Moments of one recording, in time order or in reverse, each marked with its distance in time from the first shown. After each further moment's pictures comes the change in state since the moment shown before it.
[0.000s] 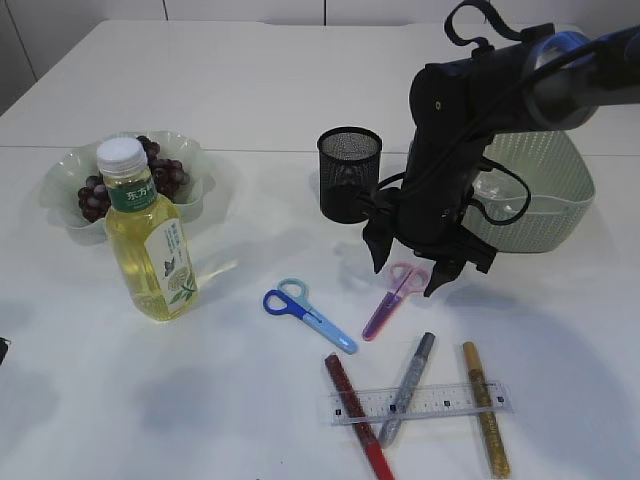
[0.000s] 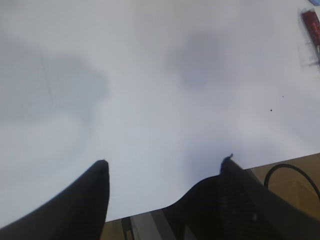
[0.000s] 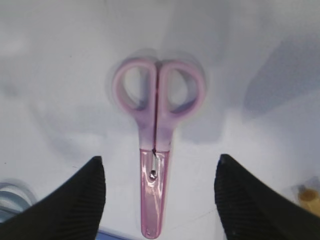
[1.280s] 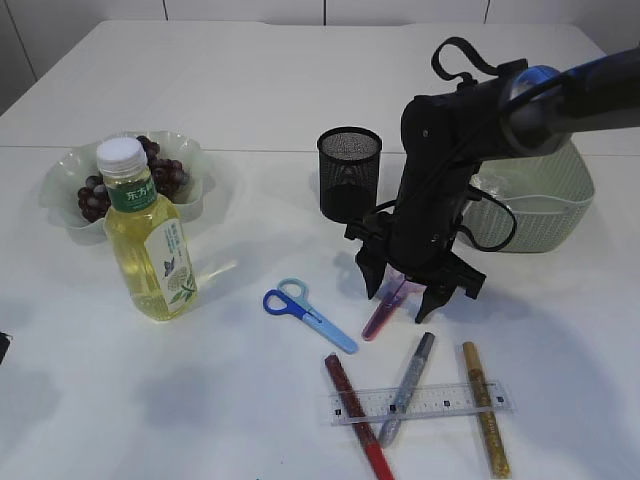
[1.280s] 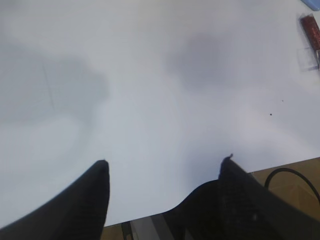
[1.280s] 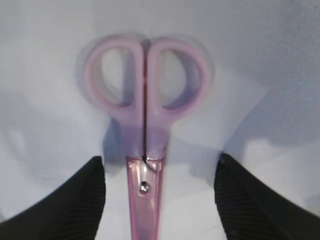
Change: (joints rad) left arm 0.000 0.000 0.000 0.000 -0.011 0.000; right arm 0.000 0.074 -0.002 0.066 -0.008 -0.019
